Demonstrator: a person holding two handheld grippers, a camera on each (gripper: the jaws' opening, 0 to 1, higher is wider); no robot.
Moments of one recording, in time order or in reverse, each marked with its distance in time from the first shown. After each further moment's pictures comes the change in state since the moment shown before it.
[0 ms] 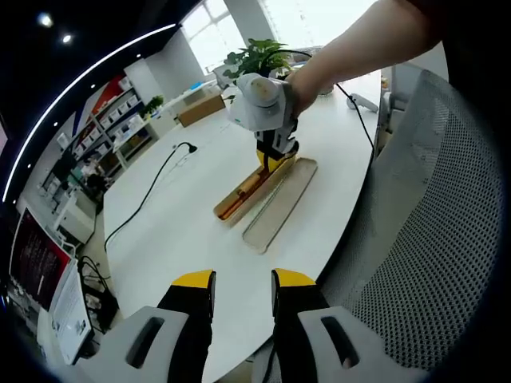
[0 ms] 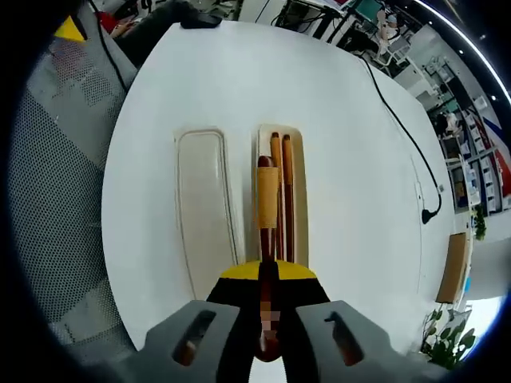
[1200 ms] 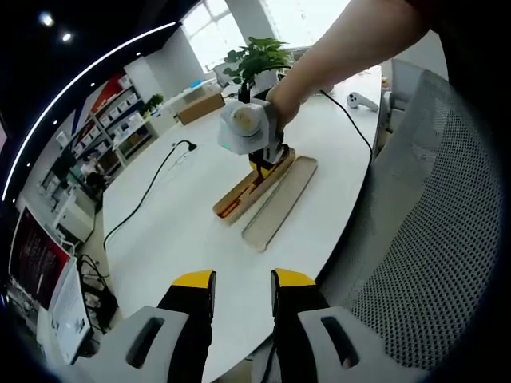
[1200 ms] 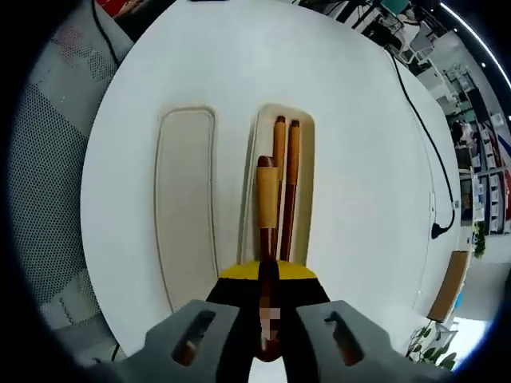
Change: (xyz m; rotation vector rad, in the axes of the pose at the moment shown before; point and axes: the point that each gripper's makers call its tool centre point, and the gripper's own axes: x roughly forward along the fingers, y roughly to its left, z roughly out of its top) left arm 0.001 -0.001 -0.002 -0.002 0.011 -0.006; right arm 0.033 -0.008 -0.002 -0.104 0.109 0.048
